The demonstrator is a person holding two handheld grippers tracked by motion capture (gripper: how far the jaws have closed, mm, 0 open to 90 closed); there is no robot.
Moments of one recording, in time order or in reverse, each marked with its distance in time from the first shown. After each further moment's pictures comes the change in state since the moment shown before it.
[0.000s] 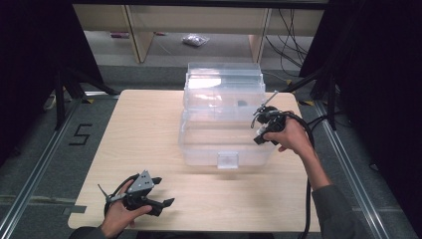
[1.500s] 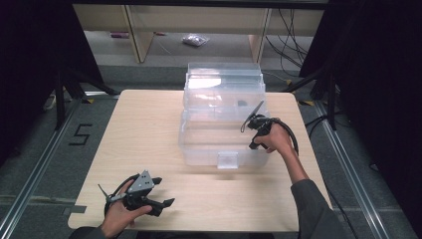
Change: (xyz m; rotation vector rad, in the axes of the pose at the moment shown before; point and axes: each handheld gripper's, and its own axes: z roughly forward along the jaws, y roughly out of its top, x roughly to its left) left arm 0.001 0.000 0.000 0.006 -0.009 0.007; right arm -0.022 0.008 0.082 0.149 0.008 0.070
